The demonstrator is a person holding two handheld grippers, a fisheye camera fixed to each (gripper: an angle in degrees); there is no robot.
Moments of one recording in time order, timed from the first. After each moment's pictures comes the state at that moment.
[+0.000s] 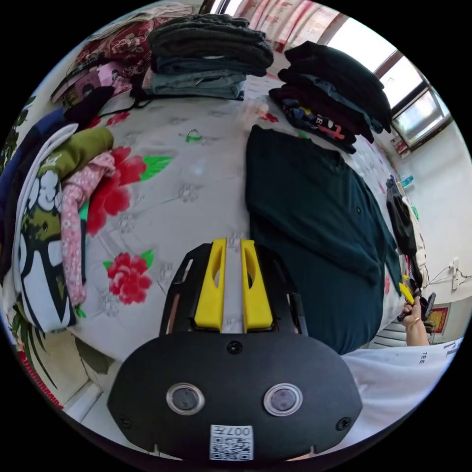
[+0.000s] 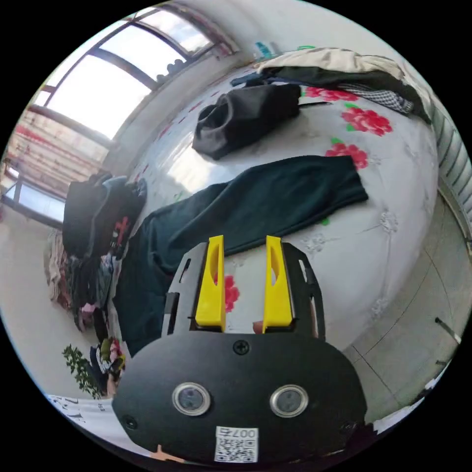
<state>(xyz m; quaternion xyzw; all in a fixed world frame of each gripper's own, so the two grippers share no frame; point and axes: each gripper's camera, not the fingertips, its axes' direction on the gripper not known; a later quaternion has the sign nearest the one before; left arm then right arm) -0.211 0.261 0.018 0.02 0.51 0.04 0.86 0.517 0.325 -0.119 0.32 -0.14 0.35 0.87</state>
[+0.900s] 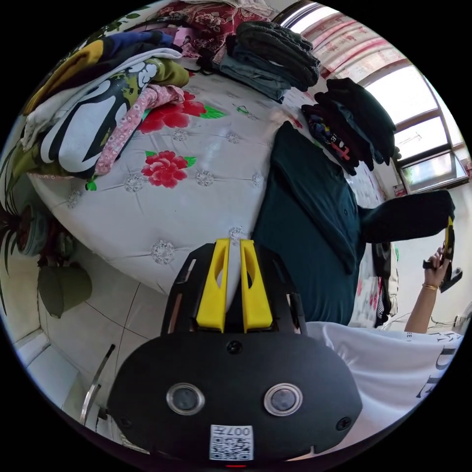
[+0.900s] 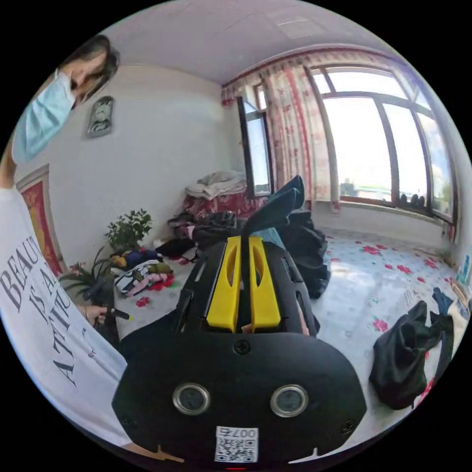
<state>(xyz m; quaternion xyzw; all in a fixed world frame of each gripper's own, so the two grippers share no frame) -0.277 0.435 0.058 -0.04 0.57 -0.08 0.82 0.070 0.394 -0.333 0.52 -0.19 -0.37 0.75</state>
